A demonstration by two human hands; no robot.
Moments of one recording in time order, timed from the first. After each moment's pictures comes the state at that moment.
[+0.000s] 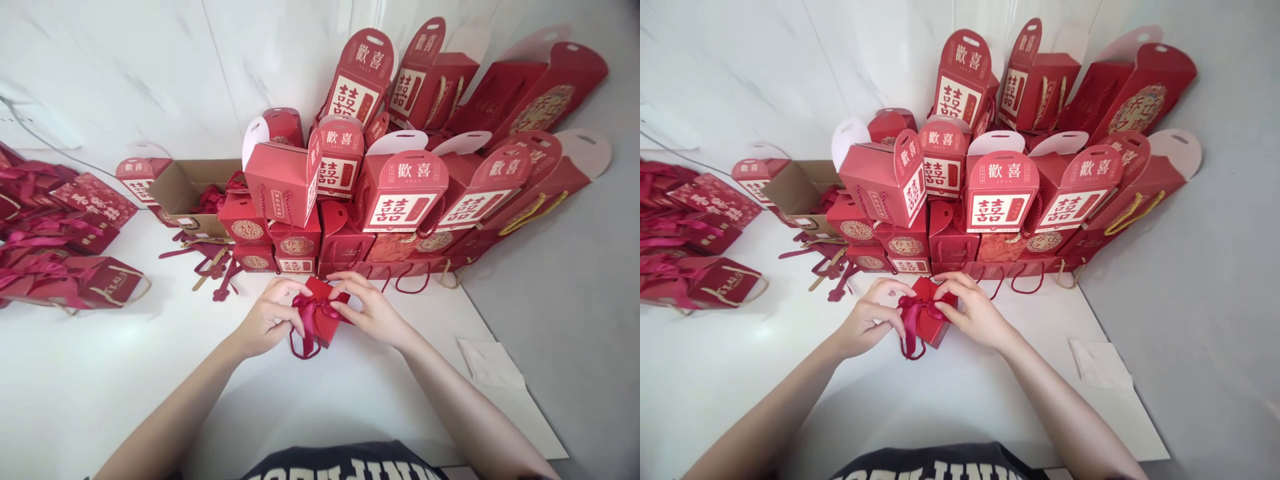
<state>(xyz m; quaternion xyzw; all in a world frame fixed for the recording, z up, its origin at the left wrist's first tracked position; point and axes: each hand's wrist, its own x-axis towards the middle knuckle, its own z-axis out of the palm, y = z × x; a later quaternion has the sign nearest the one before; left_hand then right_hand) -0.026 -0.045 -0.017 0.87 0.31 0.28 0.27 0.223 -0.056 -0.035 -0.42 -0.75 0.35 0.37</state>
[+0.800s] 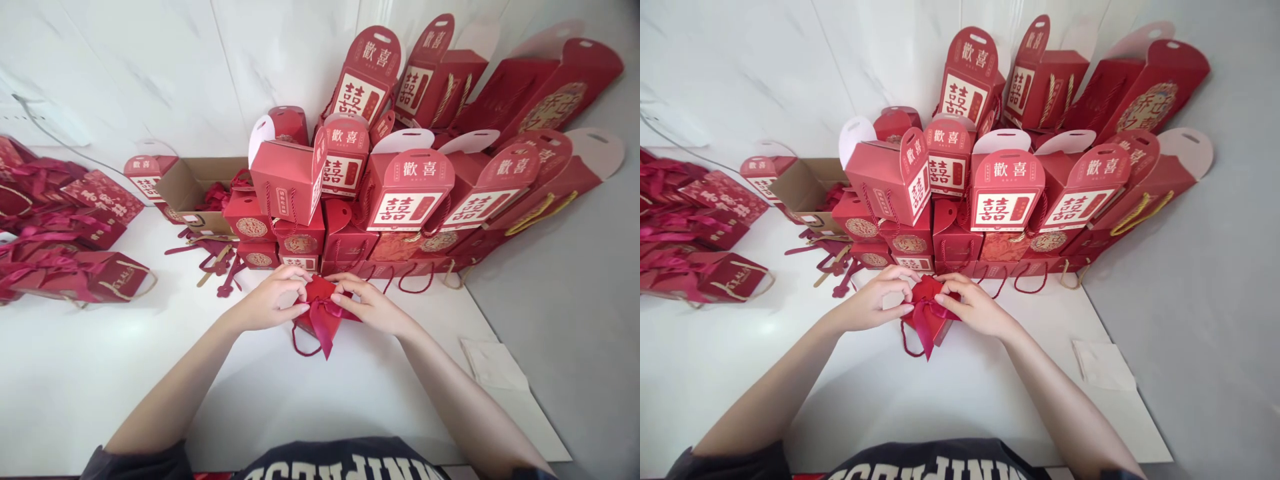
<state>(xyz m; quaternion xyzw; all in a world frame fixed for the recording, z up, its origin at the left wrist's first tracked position) -0.025 -0.020 0.000 0.88 0.34 0.17 0.30 0.223 -0.043 -0.037 -0.39 -0.73 0.46 0.32</state>
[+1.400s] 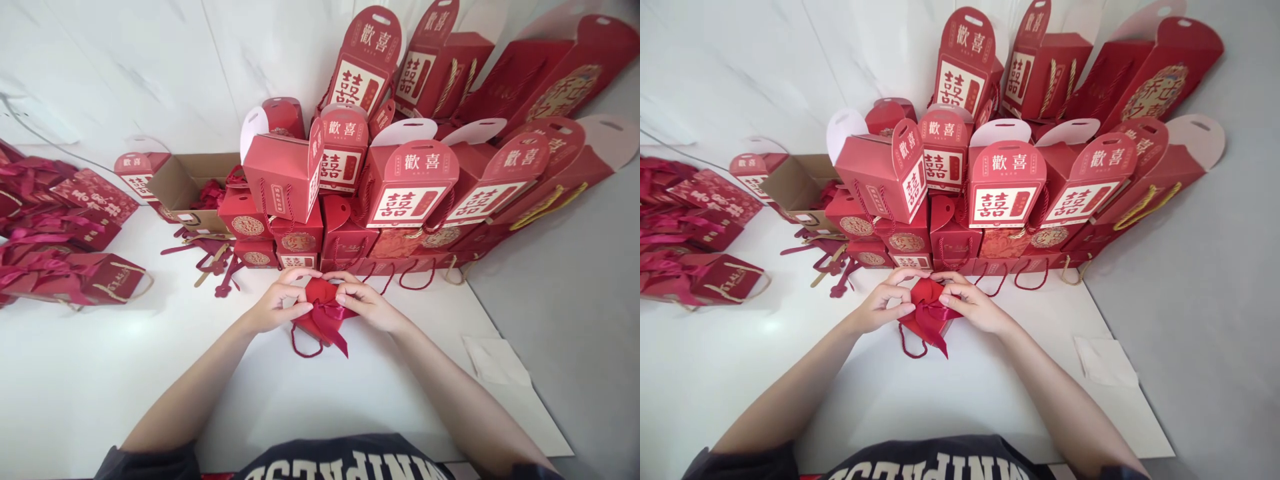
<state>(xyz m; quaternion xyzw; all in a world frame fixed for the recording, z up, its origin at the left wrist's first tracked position) -0.018 -0.017 -0.033 0.83 0.32 0.25 0.38 0.225 -0.039 -0.065 -0.34 -0.68 0.53 0.36</state>
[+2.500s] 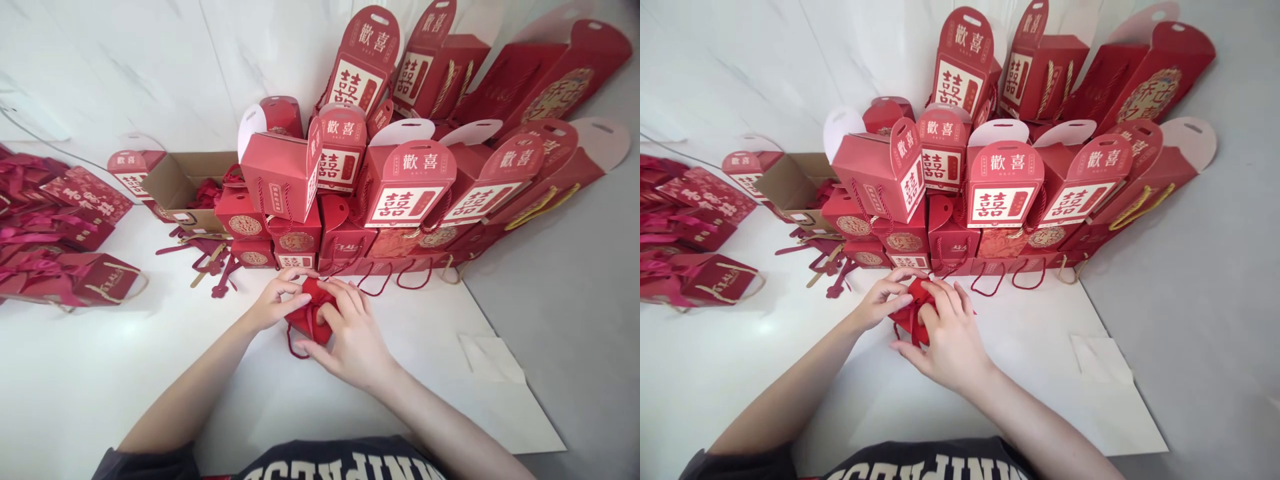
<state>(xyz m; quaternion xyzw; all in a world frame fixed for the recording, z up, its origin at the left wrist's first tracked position) -0.013 -0.014 -0.038 0.78 0.33 0.29 0.44 0.179 -0.097 -0.027 -0.47 -0.80 0.14 0.35</state>
